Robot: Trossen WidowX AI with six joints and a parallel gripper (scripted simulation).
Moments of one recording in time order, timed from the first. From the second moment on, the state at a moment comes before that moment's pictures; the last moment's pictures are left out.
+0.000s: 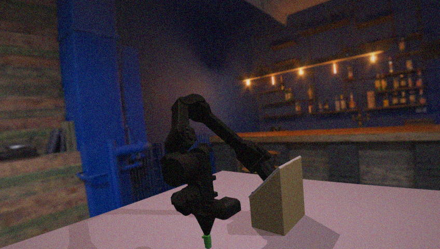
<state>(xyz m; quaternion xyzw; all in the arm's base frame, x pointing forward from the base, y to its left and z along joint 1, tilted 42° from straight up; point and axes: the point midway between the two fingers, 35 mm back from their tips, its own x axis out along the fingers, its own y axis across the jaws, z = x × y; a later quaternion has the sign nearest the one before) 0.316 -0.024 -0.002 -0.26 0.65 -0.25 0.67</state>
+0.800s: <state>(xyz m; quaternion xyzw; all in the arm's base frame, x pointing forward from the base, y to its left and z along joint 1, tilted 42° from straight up) 0.316 -0.029 -0.008 -0.26 0.65 -0.24 0.67</state>
